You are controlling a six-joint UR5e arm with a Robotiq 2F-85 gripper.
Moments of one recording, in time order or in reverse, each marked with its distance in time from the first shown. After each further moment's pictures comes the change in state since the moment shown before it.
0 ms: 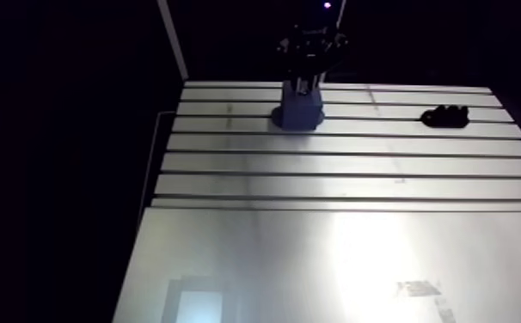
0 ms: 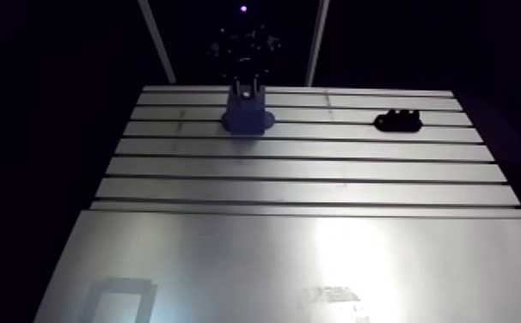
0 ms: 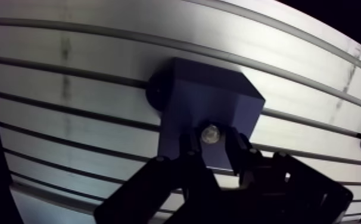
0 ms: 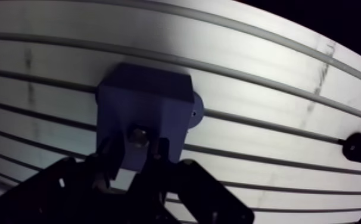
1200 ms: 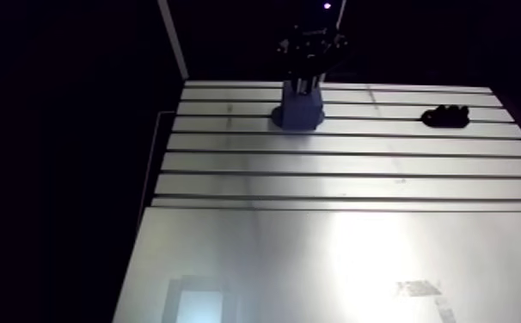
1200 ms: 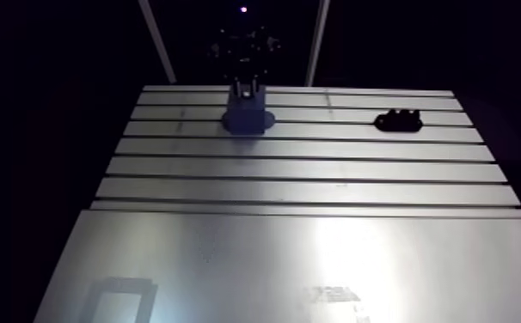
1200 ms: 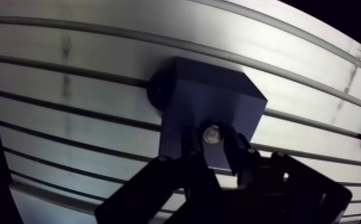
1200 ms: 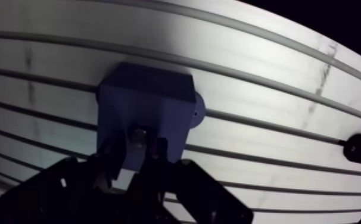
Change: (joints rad) arm 0.001 0.001 0.002 0.000 0.001 -0.004
